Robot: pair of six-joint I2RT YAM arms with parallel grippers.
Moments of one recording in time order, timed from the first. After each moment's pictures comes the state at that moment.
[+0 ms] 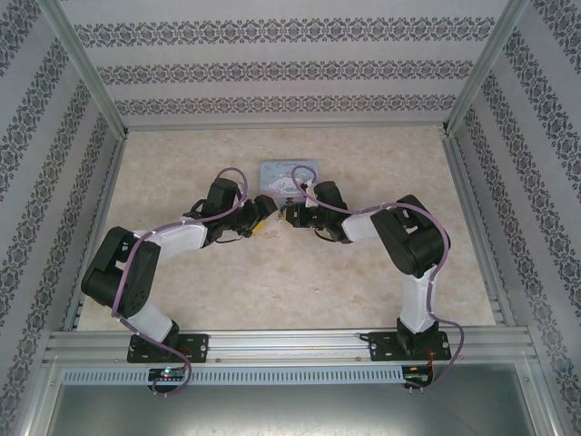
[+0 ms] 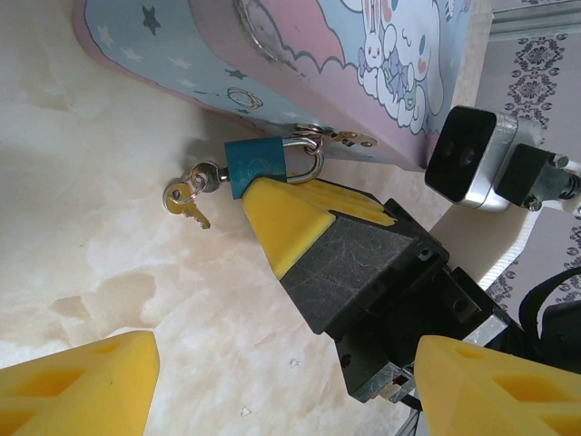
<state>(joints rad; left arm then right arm) -0.39 1.61 0.81 0.11 0.48 -1.07 0.51 1.98 0.91 0.45 -0.44 0.61</state>
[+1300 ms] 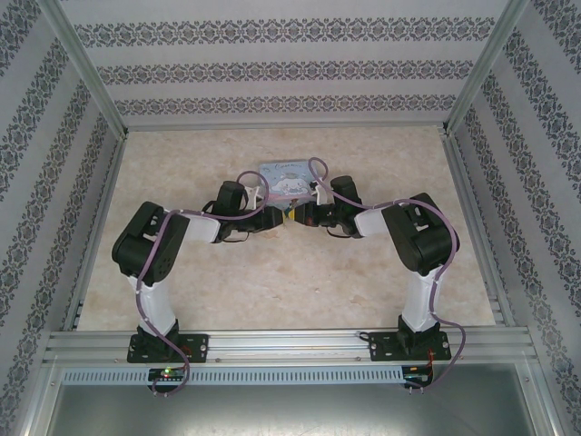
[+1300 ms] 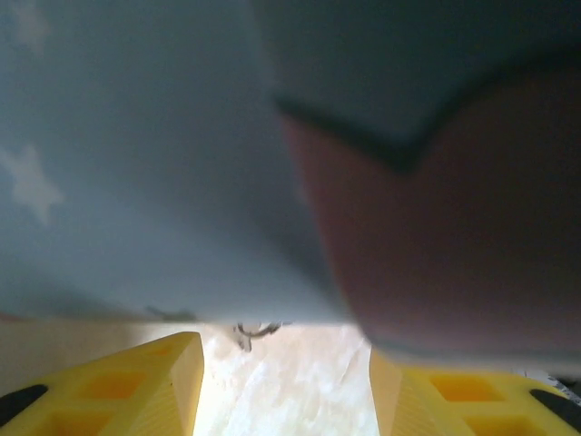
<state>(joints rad) -0.37 1.89 0.86 0.36 0.67 -0.66 0.40 1.96 0.89 0.43 -0.78 0.60</state>
